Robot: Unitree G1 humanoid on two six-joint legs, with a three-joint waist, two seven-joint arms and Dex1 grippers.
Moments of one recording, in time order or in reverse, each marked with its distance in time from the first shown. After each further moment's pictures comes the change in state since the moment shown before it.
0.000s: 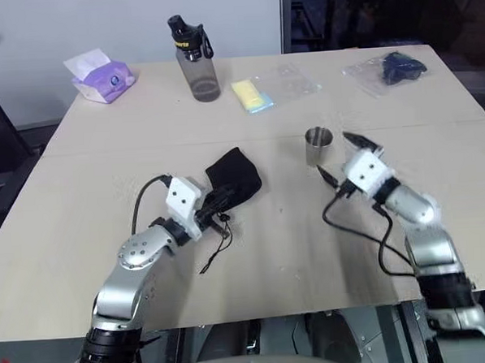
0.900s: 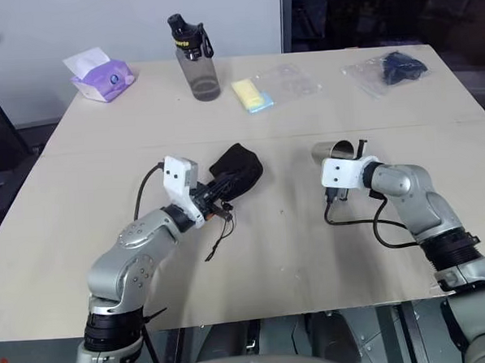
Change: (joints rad) left arm -0.135 -0.049 0.080 -0.049 -0.249 0.339 0.104; right arm -0.192 -0.173 0.243 0.149 -0.215 0.029 0.138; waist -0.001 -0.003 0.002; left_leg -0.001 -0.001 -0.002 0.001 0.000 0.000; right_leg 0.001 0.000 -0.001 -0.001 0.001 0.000
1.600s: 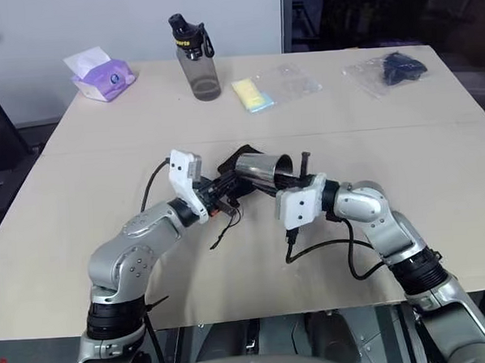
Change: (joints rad) left arm -0.050 -0.008 0.032 0.019 -0.127 0.123 0.012; right arm 0.072 0.160 0.119 -0.199 0.080 -0.283 0.007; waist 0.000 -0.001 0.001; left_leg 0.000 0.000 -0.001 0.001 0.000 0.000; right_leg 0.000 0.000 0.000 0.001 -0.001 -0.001
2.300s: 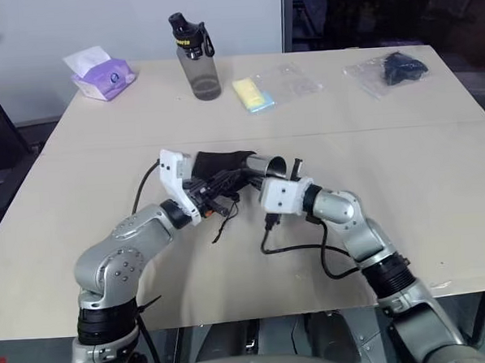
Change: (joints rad) left arm 0.018 0.011 0.006 -0.072 -0.091 0.048 0.021; right arm 0.017 0.290 -0.042 0.052 0.100 0.372 -0.062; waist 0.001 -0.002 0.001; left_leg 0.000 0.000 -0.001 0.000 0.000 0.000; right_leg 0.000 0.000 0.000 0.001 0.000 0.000
